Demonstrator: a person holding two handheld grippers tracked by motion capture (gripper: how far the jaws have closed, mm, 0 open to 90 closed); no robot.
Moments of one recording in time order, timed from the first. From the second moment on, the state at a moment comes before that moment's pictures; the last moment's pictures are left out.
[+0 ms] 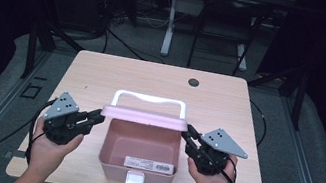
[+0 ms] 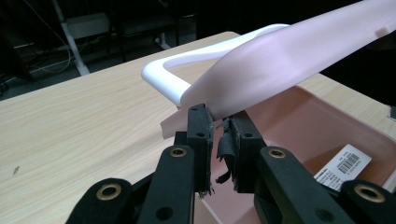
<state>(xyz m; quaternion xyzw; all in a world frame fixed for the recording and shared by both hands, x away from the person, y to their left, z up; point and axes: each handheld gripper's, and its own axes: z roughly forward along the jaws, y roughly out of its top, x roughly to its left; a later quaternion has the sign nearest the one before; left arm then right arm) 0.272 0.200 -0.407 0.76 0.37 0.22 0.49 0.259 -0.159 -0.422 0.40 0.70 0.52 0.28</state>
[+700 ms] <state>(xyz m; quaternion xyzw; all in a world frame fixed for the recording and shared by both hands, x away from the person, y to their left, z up) 0.261 0.203 -0.413 0.76 0.36 0.21 0.50 0.250 -0.166 -0.431 0.40 0.71 0.53 0.26</state>
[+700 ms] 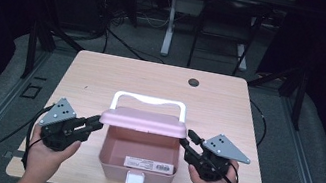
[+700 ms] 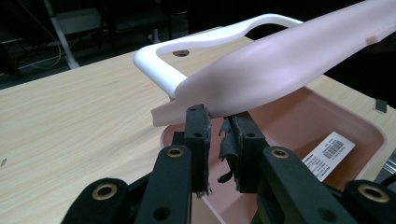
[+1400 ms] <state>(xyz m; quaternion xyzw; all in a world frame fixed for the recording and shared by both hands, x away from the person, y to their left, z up) 0.247 0.206 -0.413 0.76 0.36 0.20 0.51 0.247 -0.178 -0.447 0.41 0.70 0.52 0.28</state>
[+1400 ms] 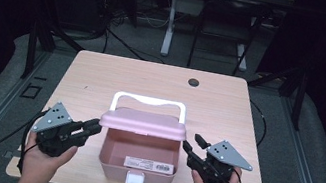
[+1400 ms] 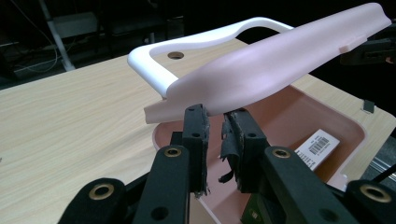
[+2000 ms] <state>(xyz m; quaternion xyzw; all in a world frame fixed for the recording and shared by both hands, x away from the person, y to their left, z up) 0.238 0.209 -0.421 0.76 0.36 0.20 0.51 0.245 -0.203 -0.475 0.43 0.69 0.51 0.28</state>
